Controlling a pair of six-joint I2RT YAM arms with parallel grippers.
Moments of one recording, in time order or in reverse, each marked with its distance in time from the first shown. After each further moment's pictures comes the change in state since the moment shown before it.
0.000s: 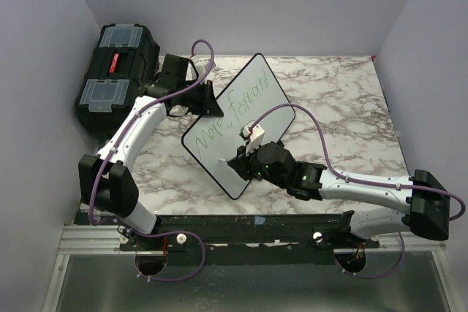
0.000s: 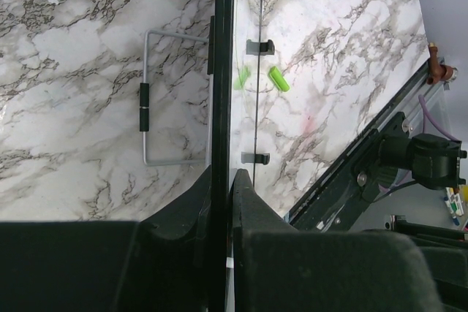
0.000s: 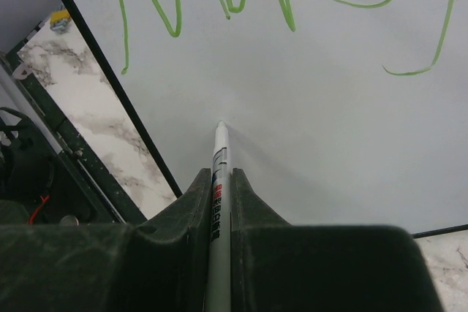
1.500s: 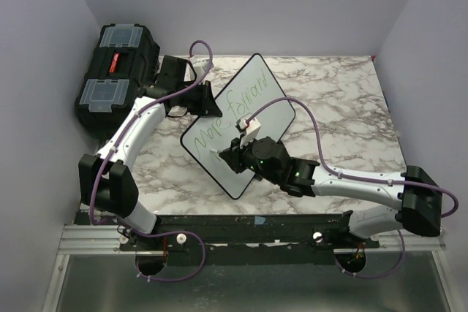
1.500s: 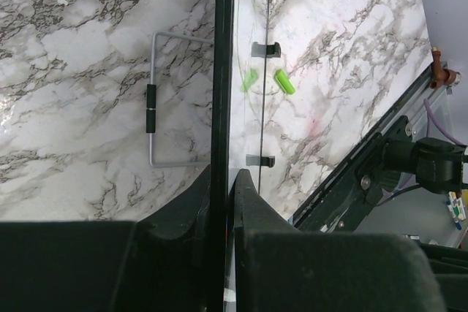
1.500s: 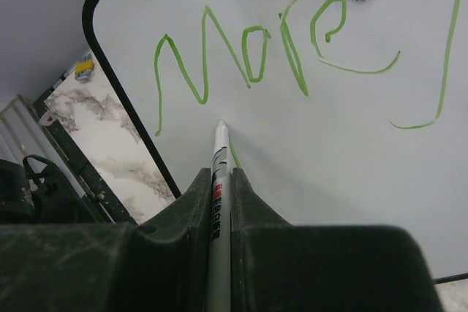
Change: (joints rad) left arm 0.010 -0.002 -0.023 0.028 0.005 0.000; right arm 0.000 0.066 0.068 0.076 0.035 0.024
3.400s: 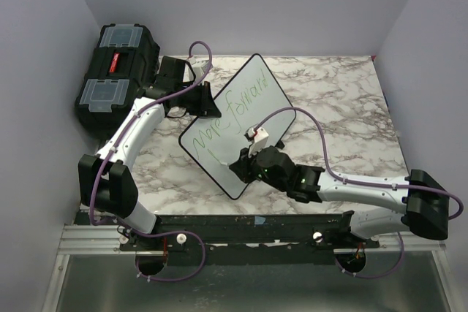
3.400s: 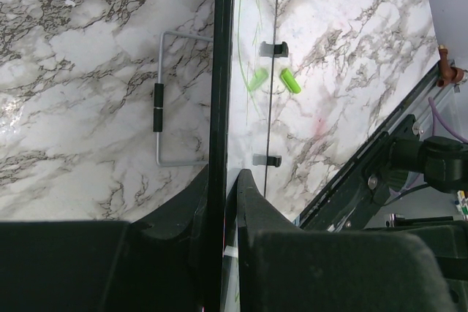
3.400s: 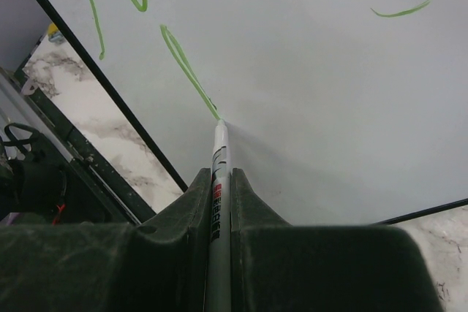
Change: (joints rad) left arm 0.011 -0.004 -0.017 0.010 0.000 0.021; right arm 0.002 -0.059 -0.137 -0.038 -0.002 0.137
